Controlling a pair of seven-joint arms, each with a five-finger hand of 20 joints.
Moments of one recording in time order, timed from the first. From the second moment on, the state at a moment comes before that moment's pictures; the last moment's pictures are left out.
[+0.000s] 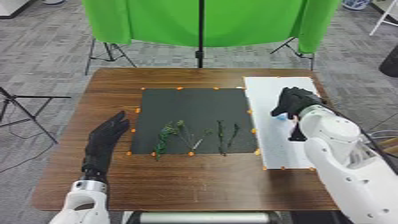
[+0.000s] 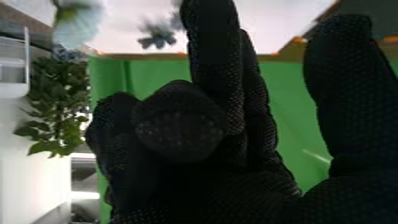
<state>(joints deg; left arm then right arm) 120.1 -68.7 -89.5 -114.0 59.9 11.2 11.6 -84.4 -55.7 75.6 -106.5 -139.5 -26.5 27.2</state>
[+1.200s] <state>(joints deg) 121.4 -66.9 -93.8 -113.4 49.8 23.8 23.5 -66.2 -54.1 54.2 -107.4 -131.7 -13.1 17.4</state>
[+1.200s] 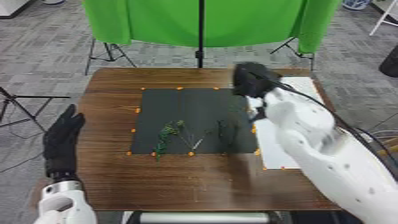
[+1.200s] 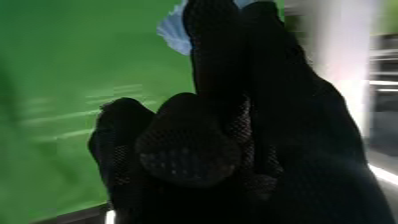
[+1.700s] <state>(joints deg) 120.5 -67.0 -90.7 -111.8 46.8 23.9 24.5 -60.7 -84.3 42.6 -89.1 -146.4 -17.5 5.2</state>
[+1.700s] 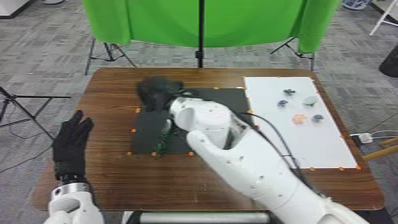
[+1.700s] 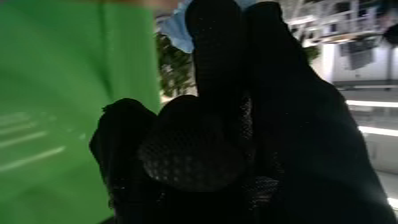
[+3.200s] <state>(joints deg) 120.3 -67.4 -90.5 -113.1 52.1 20.2 21.9 -74.4 -53.3 75.8 -108.3 -136.4 -27.2 22.0</state>
